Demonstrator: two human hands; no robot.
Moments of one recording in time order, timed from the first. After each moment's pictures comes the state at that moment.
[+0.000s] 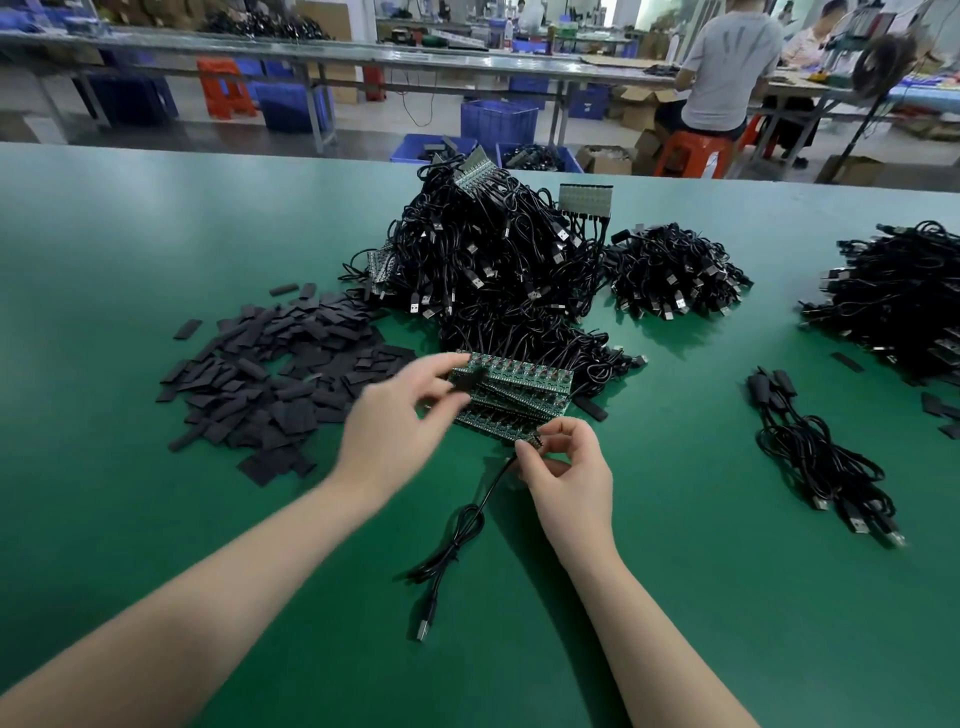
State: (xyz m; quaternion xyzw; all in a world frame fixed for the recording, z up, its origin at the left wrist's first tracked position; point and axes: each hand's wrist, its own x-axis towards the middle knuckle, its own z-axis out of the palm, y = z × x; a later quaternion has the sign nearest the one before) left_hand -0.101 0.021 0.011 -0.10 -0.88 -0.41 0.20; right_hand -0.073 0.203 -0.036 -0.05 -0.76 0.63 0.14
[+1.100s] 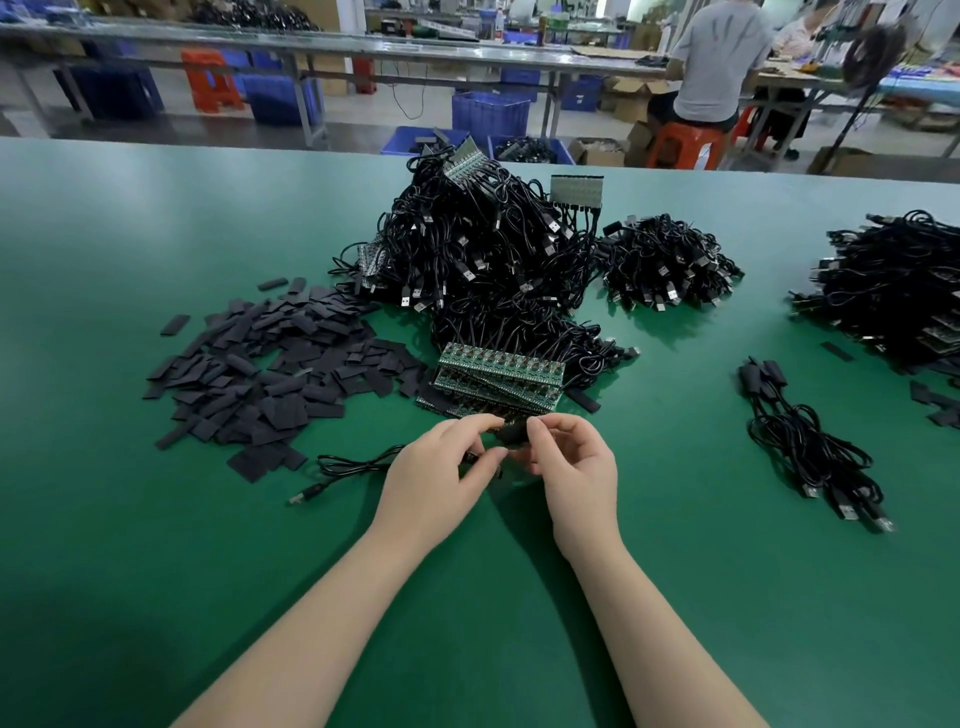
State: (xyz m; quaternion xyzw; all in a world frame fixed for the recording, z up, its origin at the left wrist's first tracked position) left_hand -0.076 0.057 -0.036 -0.14 -0.91 -0.36 0.14; right_hand -0.071 0.210 -0.029 -0.07 -0.65 0.75 0.11
